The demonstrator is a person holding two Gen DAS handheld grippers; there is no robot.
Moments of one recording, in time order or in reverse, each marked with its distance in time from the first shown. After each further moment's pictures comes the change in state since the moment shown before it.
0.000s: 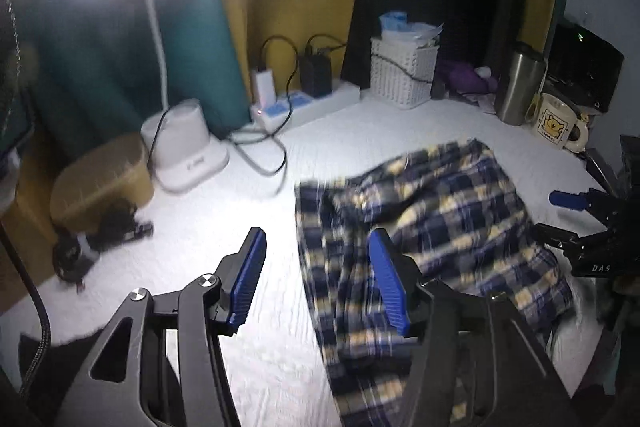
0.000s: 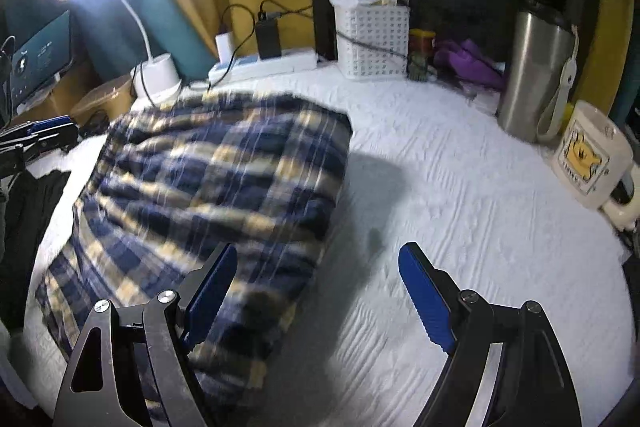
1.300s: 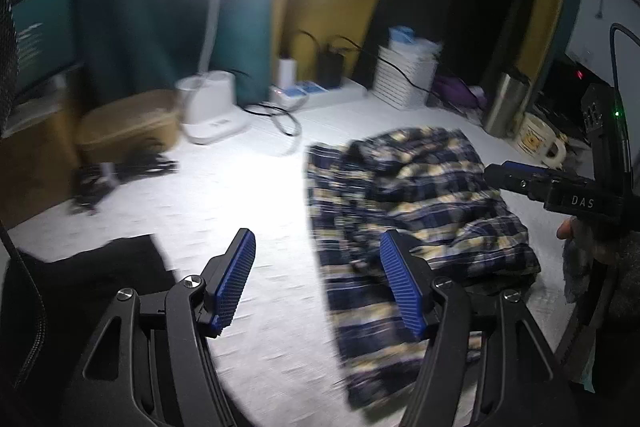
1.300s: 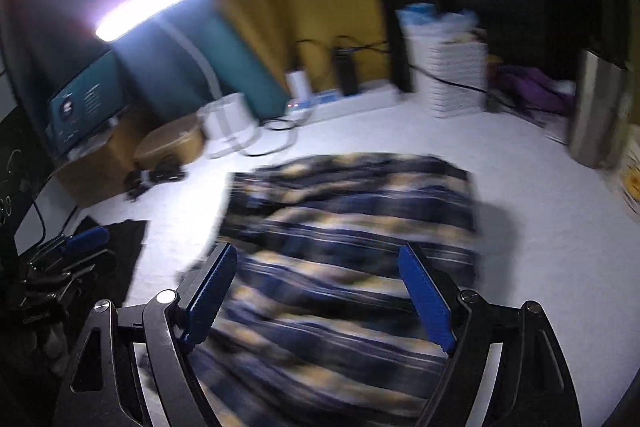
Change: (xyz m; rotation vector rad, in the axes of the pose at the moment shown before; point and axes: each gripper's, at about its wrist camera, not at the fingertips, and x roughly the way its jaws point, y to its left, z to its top) left arm -0.044 0.017 -0.064 -0.140 -0.029 -0.056; right arm -0.021 0.054 0.030 0.113 -0.026 0.162
